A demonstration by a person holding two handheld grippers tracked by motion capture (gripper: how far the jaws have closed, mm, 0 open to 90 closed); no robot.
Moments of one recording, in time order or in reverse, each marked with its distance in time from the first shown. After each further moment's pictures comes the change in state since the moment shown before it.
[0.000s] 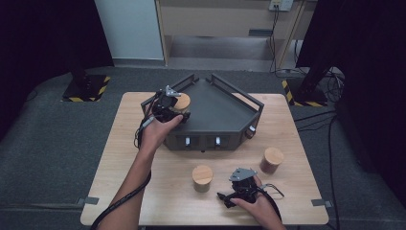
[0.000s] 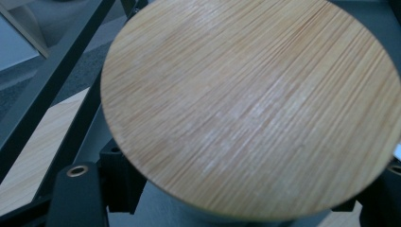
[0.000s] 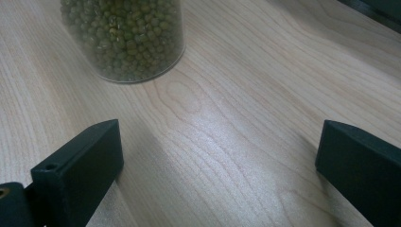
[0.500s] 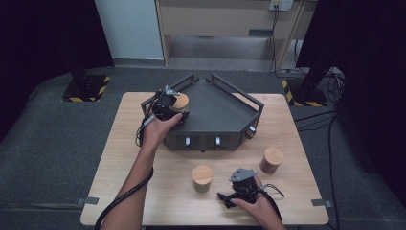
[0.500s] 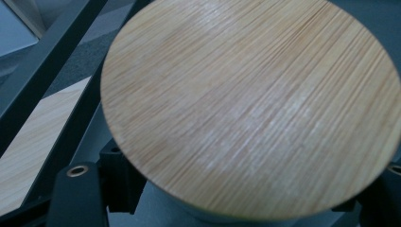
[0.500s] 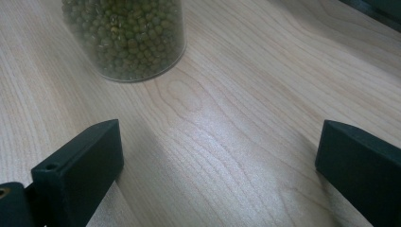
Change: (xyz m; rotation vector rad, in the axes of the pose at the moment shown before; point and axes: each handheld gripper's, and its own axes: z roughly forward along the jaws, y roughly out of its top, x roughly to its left) left arm 0.008 -0.004 0.018 0.022 0.007 -0.015; right arm 0.001 -0.001 -0.001 0.001 0.000 0.001
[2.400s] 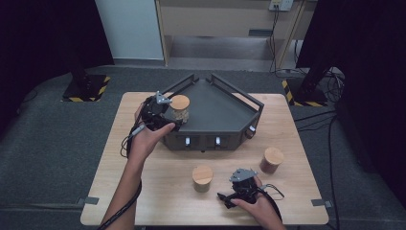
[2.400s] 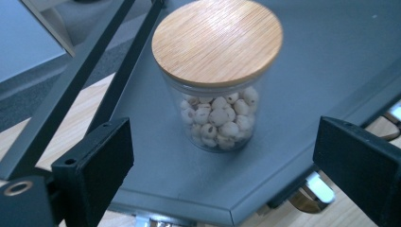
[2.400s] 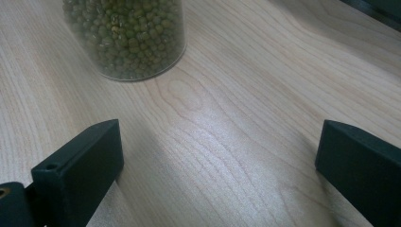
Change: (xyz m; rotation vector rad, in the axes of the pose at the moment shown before) left arm -0.026 -0.022 -0.059 -0.021 0.069 0.054; right arm 0.000 0.000 0.000 0.000 0.000 0.002
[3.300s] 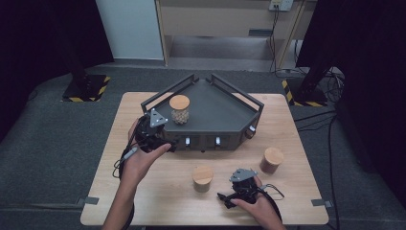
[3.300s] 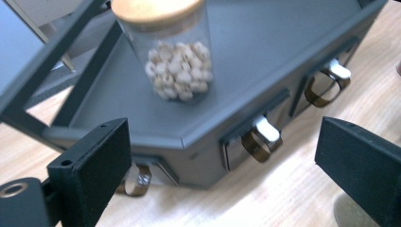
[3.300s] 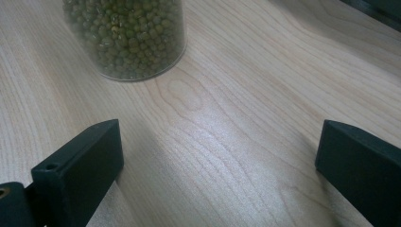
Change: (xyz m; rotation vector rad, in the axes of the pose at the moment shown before) left arm -0.029 -0.052 -0.036 -0.052 -0.018 0.037; right arm 0.000 0.000 0.000 0.000 0.000 0.000
